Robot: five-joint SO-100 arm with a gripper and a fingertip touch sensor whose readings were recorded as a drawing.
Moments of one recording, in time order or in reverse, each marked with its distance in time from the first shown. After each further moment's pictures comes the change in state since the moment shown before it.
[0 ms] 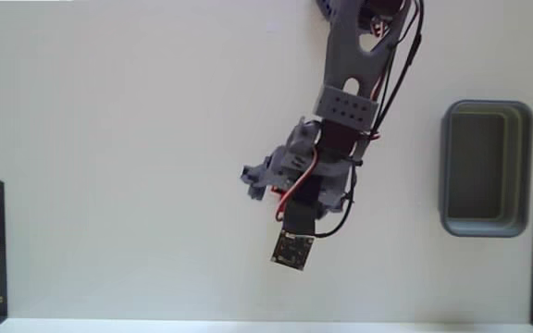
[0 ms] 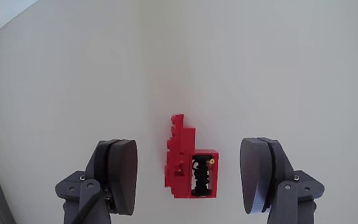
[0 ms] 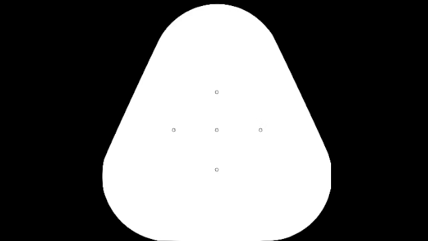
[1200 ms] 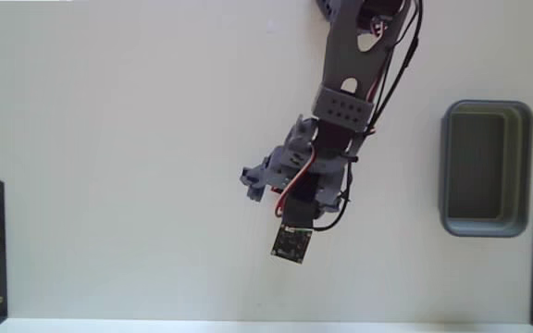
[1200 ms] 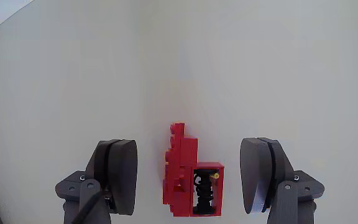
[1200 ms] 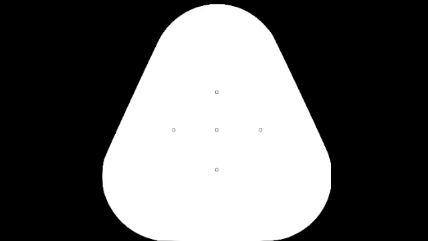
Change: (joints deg) arm 0.0 0.0 10.6 -12.9 0.0
